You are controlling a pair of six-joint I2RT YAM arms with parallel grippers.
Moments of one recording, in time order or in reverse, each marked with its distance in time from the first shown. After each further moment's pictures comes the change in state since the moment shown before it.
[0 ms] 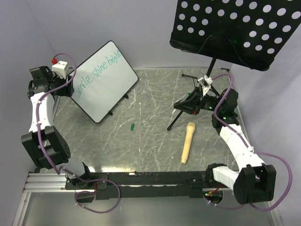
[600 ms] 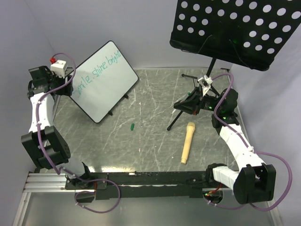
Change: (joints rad) left arm 0.008 -0.002 -0.009 0.051 -0.027 -0.002; right arm 0.000 0.002 0.000 -0.001 0.000 0.000
